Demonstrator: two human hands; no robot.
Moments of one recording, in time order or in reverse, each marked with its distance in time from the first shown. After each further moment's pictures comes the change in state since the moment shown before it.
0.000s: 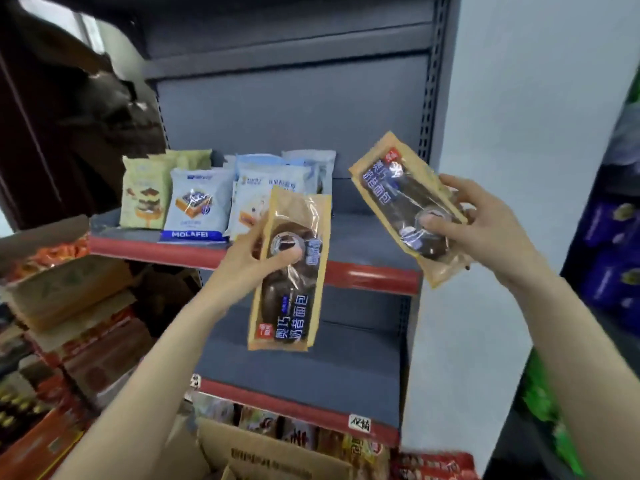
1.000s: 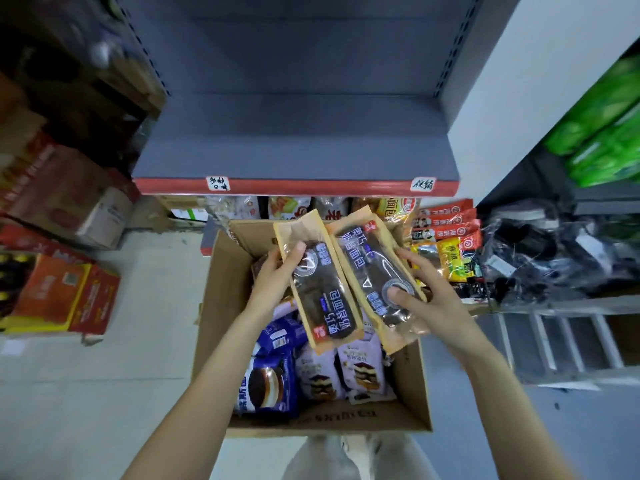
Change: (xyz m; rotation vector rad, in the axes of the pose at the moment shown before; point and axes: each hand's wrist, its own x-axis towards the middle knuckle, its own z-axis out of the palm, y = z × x) left_hand -0.209 -0.307 -0.039 -0.352 -0.278 -0.804; right_hand -0.317 0.090 0.287 0.262 -0.142 0.852
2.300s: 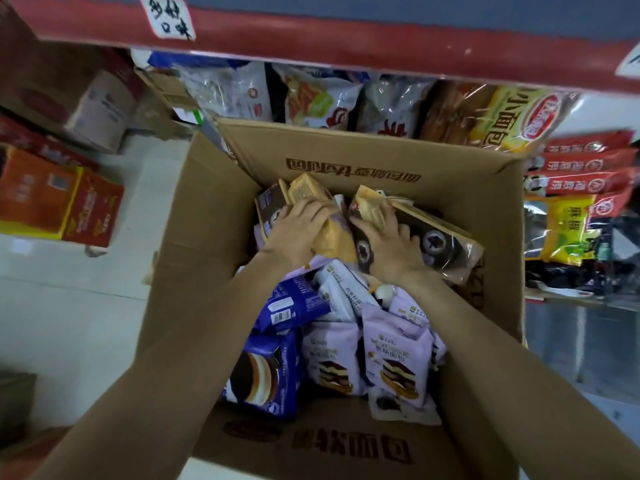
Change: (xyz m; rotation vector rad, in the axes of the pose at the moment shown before) left_hand 0.192 -0.201 -0.026 1.497 -0.170 0.339; right_hand 0.228 0.228 0.095 -1.242 -0.334 0.079
